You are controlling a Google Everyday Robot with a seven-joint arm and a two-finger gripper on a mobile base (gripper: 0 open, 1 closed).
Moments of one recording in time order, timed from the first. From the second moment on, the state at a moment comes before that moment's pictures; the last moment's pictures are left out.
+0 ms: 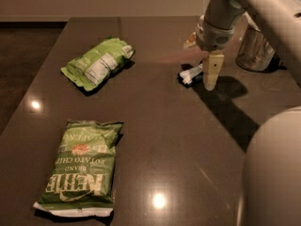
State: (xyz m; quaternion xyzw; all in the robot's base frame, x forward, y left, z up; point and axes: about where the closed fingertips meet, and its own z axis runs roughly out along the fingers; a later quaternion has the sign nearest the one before) arm 0.640 -0.165 0.870 -0.77 0.62 0.02 0.11
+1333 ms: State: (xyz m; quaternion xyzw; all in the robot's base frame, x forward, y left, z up) arm 0.650 -0.164 0.849 -0.79 0.61 0.03 0.07
